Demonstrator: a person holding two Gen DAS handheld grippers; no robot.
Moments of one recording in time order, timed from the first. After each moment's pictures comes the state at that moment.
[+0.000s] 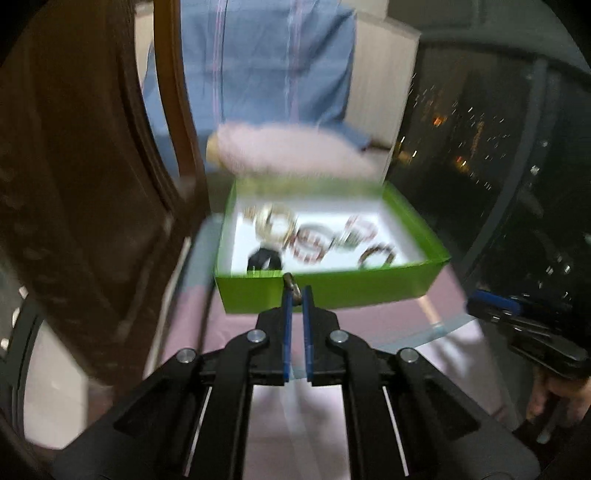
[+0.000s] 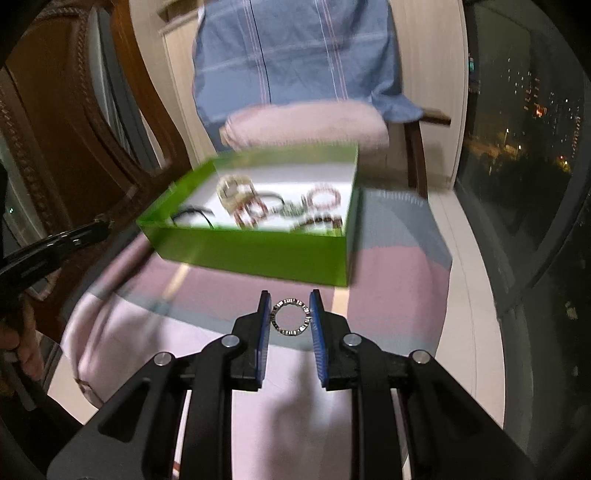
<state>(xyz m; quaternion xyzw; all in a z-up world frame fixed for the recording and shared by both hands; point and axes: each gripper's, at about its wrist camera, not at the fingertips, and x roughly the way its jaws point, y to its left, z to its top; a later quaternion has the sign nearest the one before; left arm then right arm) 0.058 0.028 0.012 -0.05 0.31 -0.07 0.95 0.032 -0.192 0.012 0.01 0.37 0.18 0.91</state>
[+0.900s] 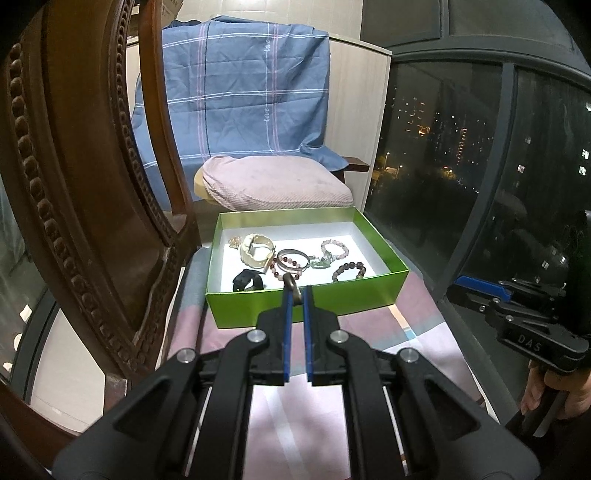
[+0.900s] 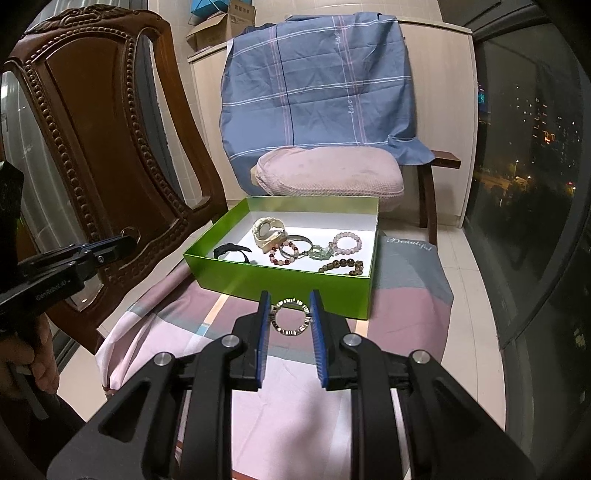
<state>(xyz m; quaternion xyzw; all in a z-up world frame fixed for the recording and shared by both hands) 0.025 0.016 0.041 -0.03 0.28 -0.09 0.95 0.002 -0.181 0.049 0.00 0.32 0.21 0.93</state>
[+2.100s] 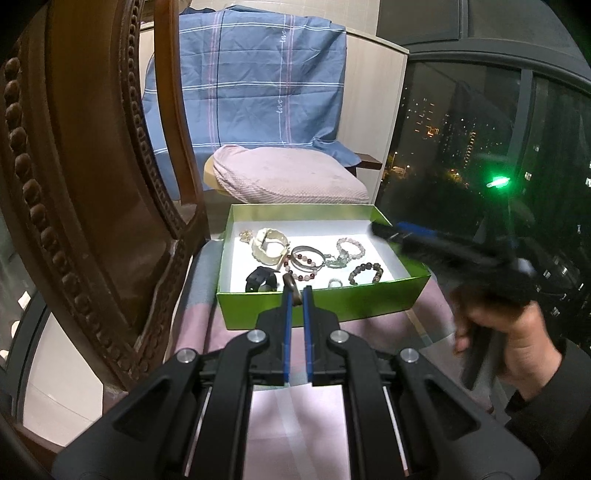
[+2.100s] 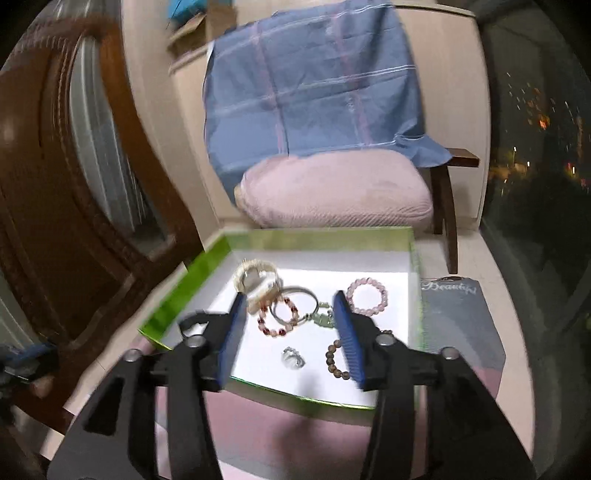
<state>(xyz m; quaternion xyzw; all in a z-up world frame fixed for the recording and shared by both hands) 0.042 0.028 0.033 -0.05 0.30 -0.08 0.95 0.131 -0.151 0.033 0.06 0.30 0.21 0.93</state>
